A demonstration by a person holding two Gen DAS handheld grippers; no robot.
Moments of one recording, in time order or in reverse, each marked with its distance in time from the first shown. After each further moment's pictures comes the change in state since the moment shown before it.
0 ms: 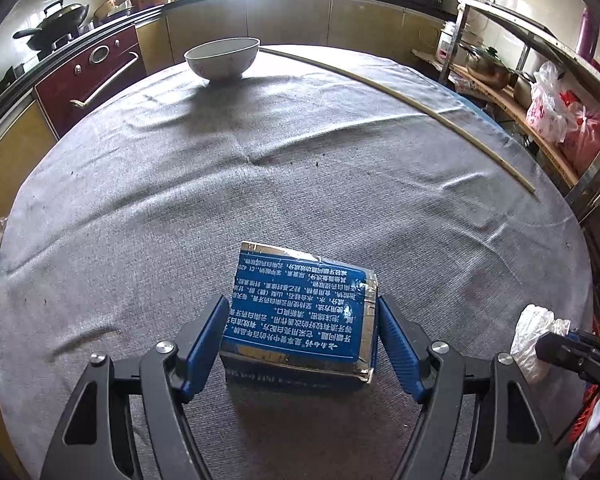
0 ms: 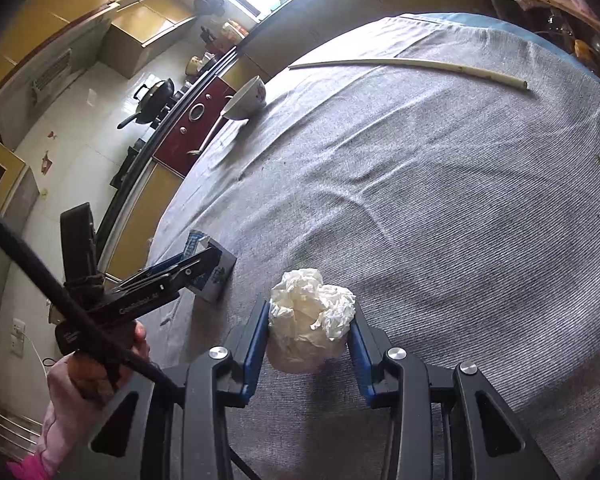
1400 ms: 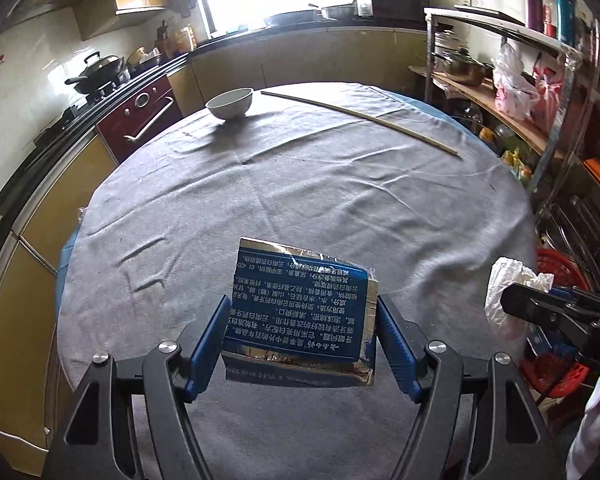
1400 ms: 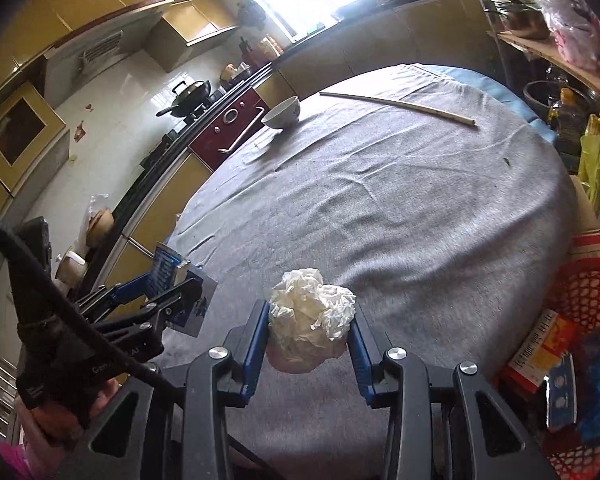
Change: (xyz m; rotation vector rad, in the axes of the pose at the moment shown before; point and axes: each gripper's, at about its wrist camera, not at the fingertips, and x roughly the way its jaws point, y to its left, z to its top) left arm -0.145 -0.113 -0.105 0.063 -0.113 0.181; right arm -0.123 0.015 -0.083 -0.141 -0.090 -0.009
